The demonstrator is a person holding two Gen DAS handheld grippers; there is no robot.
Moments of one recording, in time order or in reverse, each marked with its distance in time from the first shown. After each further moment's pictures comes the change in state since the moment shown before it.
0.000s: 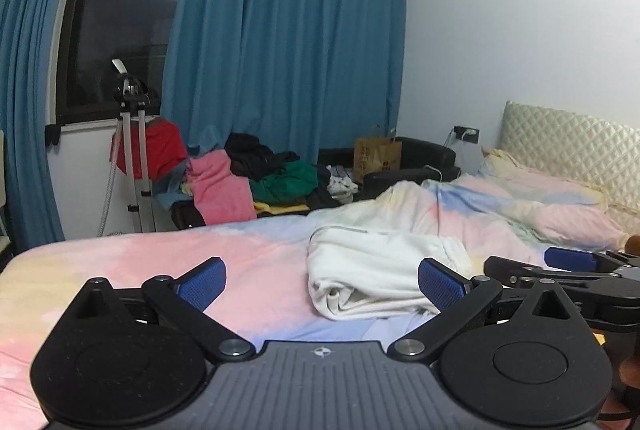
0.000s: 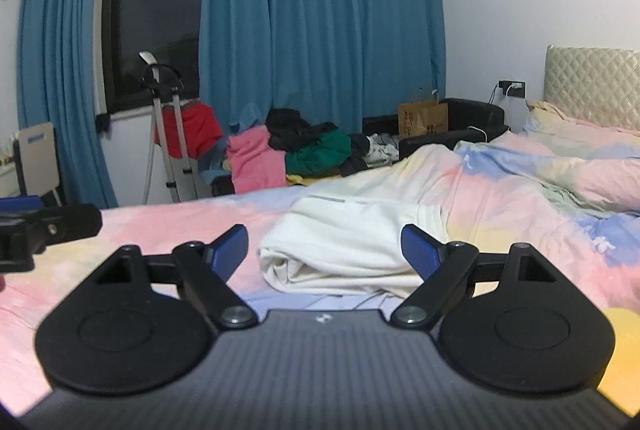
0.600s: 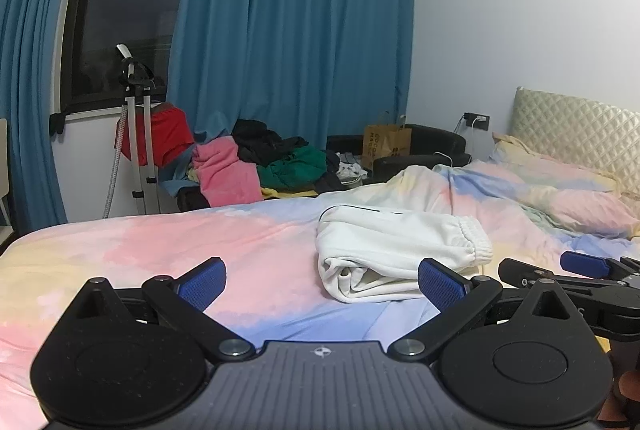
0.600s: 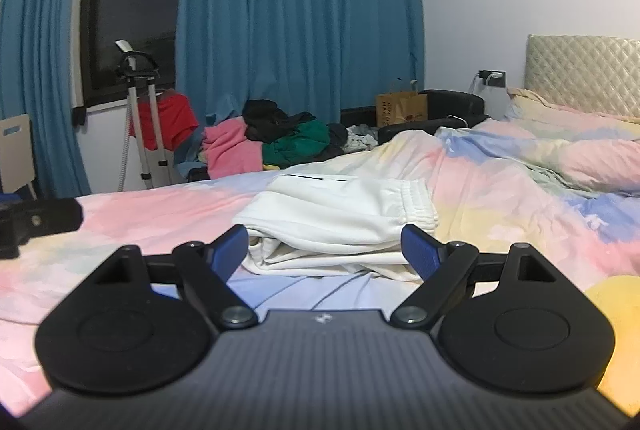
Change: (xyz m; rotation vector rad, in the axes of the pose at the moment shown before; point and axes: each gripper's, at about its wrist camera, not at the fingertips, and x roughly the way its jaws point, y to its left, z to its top) left arm 0.025 0.005 -0.026 -0.003 0.022 0.022; right arm 0.021 0.001 -0.039 0.016 -0.002 -0.071
